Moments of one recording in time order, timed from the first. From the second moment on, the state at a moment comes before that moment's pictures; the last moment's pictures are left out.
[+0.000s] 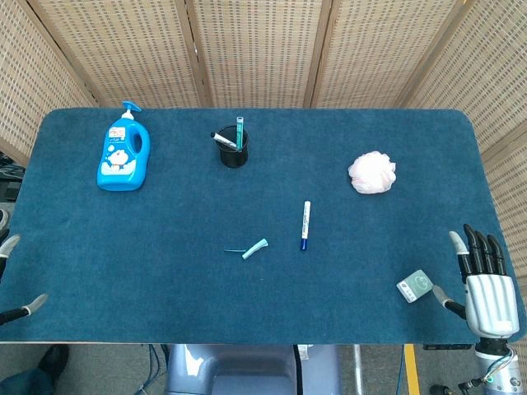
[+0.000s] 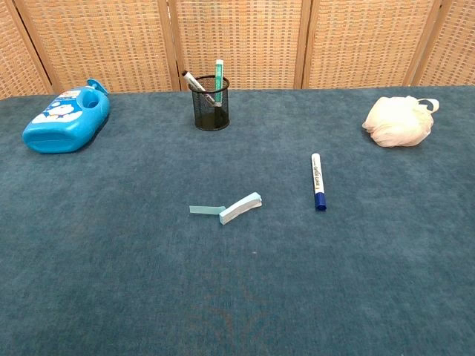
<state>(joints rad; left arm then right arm) -0.02 -1.10 0.00 -1.55 1.56 1.62 -0.21 0.08 -1.23 0.04 -1.62 -1.56 1.70 -0.16</state>
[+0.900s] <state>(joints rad) -0.03 -1.11 -0.02 -1.57 1.54 1.56 -0.17 0.56 -1.21 0.19 -1.75 -1.50 1.00 -0.17</state>
